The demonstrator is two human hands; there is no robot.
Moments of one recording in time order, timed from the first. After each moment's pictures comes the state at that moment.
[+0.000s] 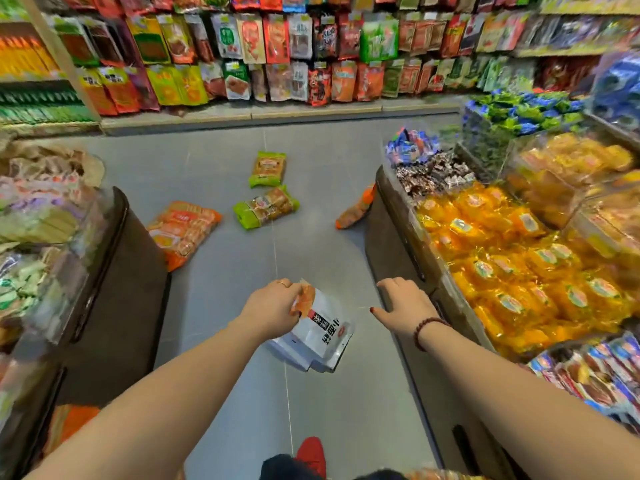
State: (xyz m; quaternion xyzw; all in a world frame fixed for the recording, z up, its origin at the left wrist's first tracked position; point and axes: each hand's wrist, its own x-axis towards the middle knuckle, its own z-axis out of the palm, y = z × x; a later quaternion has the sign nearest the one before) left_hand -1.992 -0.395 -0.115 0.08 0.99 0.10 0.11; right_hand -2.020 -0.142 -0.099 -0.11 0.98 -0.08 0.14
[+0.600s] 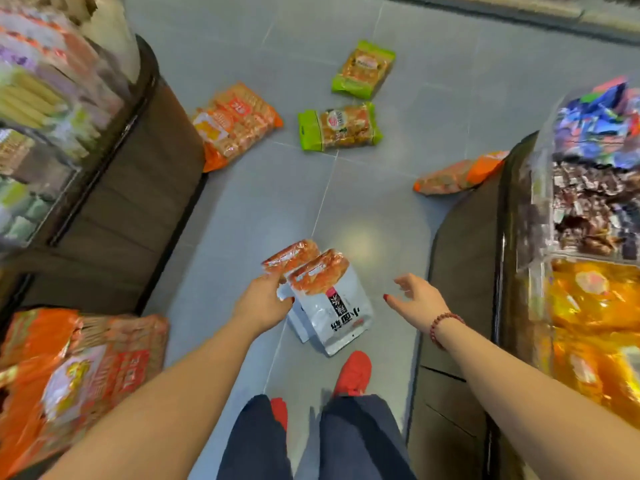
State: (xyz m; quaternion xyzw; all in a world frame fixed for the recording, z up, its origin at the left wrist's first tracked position) left_hand -2.143 -0.424 -0.275 -0.32 0.87 0.35 0.18; right_hand -2.294 -0.188 -0.256 -0.13 0.90 -0.20 0.37
